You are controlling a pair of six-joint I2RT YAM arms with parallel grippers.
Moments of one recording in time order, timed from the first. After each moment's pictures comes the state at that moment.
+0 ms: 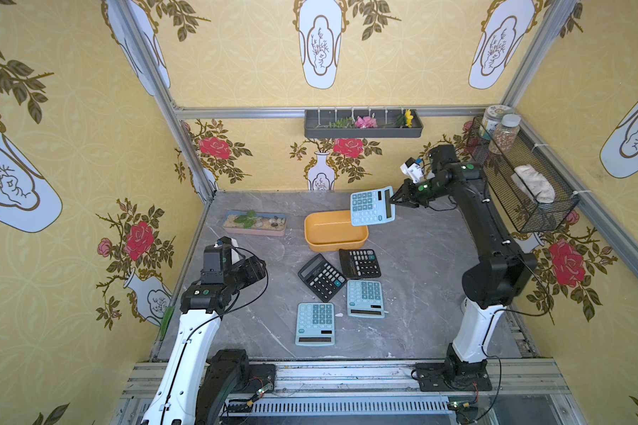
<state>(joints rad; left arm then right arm) -0.01 0.85 0.77 -0.74 0.21 -0.47 0.13 2.08 2.28 -1.24 -0.62 0.12</state>
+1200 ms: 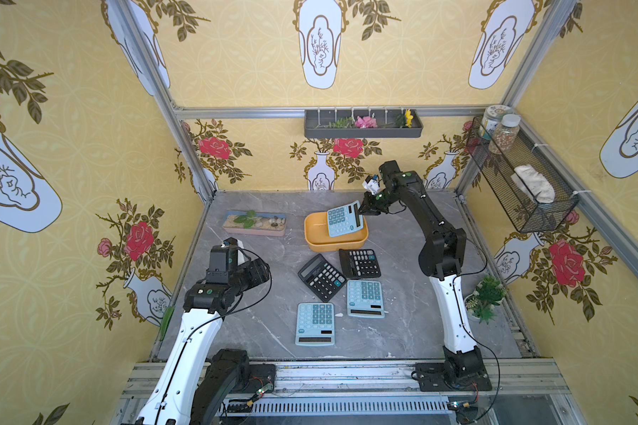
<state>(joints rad) -0.08 0.85 0.77 -0.76 0.17 -0.47 0.24 2.51 2.52 -1.19 -0.57 0.18</state>
